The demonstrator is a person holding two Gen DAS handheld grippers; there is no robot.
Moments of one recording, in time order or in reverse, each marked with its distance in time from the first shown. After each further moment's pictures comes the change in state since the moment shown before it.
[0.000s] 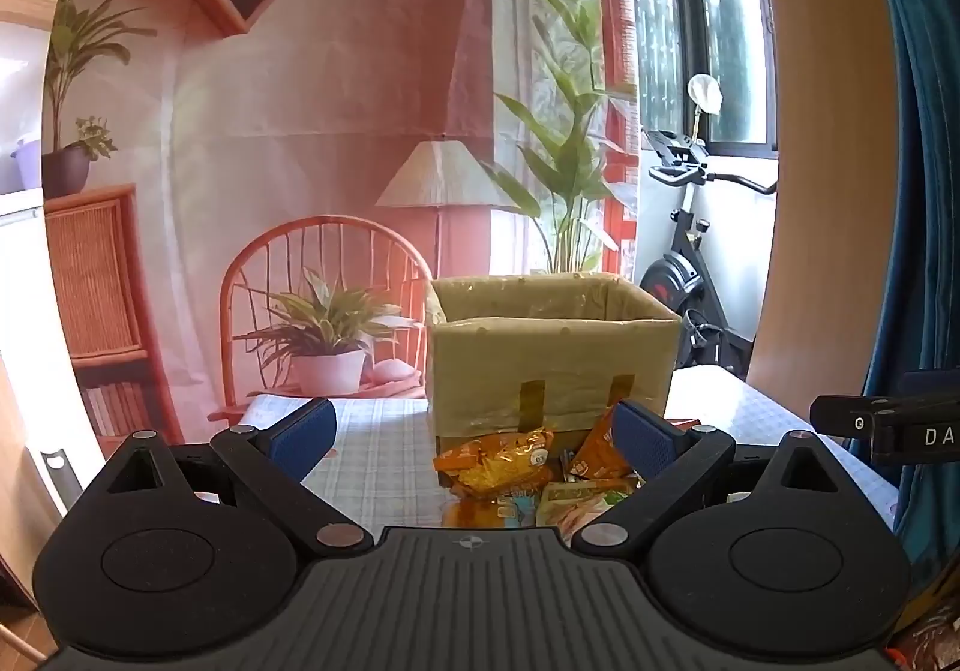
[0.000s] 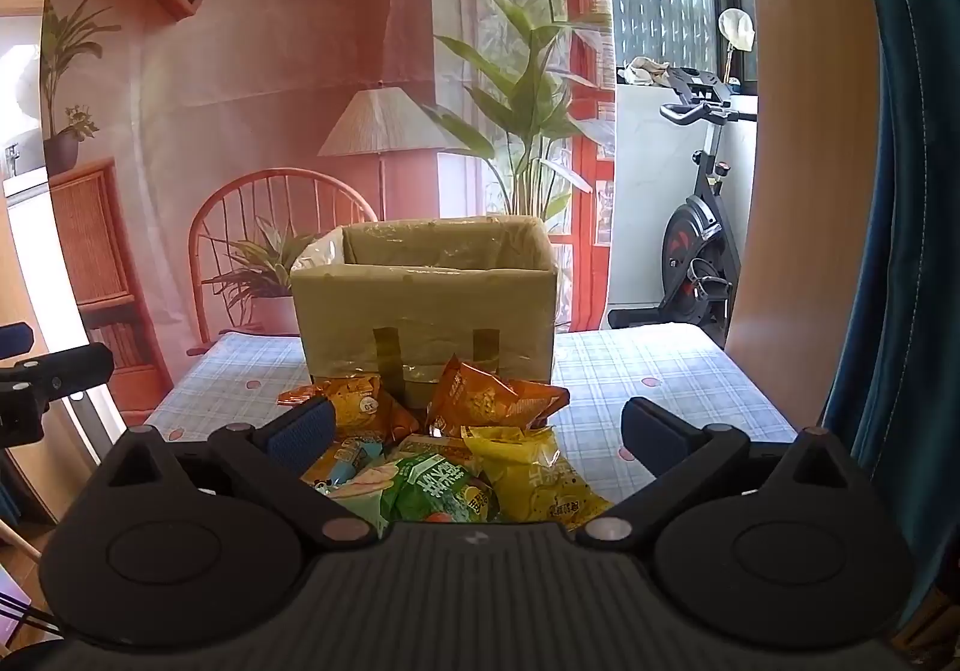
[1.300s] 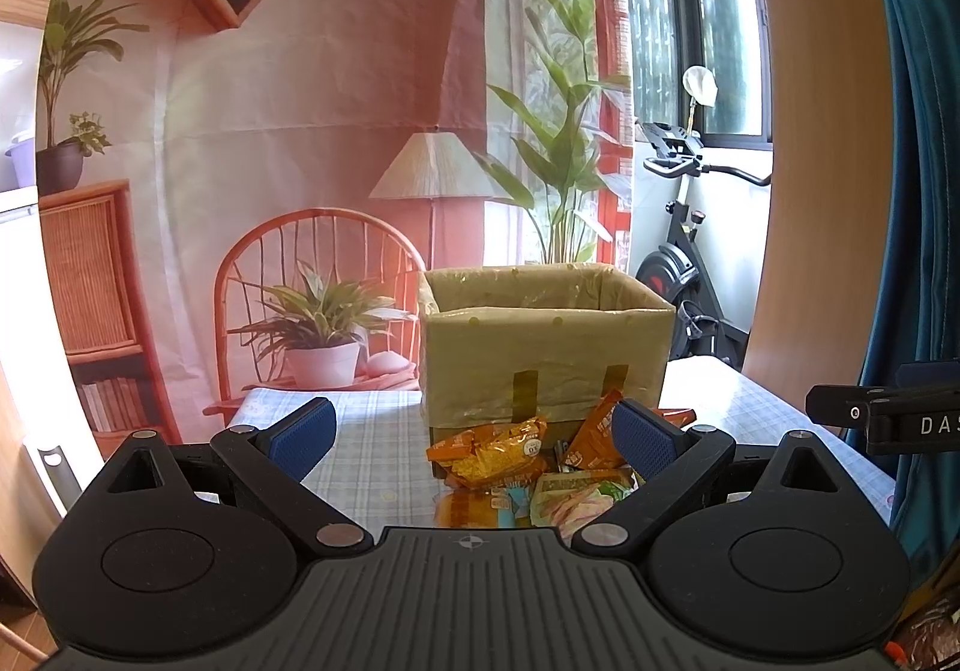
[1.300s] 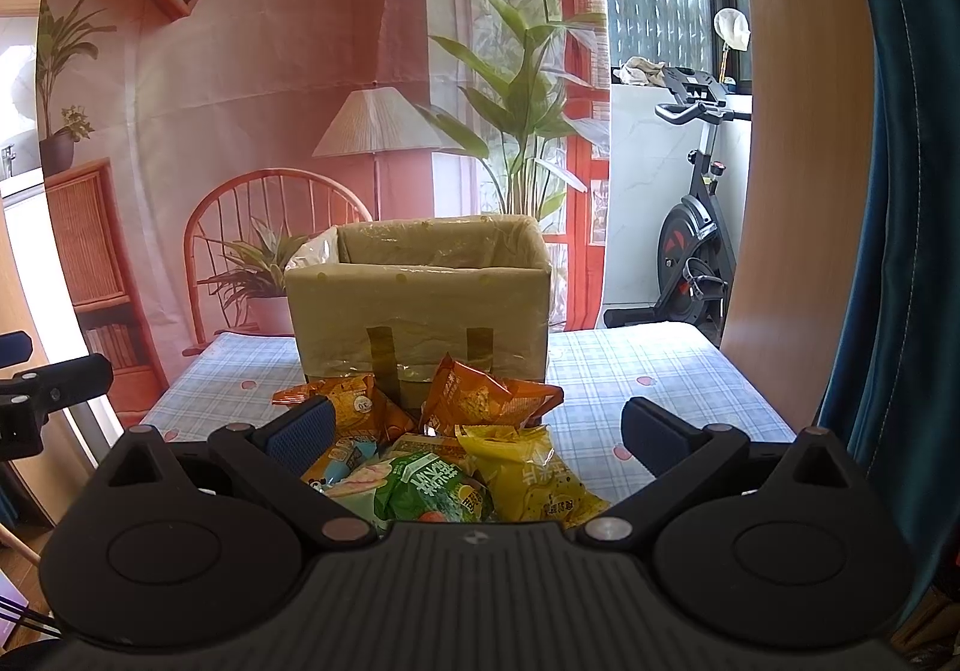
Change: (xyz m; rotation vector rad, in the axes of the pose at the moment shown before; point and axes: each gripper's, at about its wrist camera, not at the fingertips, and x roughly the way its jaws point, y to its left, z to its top) left arm 0.003 -0.001 -0.005 0.008 0.007 -0.010; right arm -0.002 -0.002 0.000 0.006 0.001 0.000
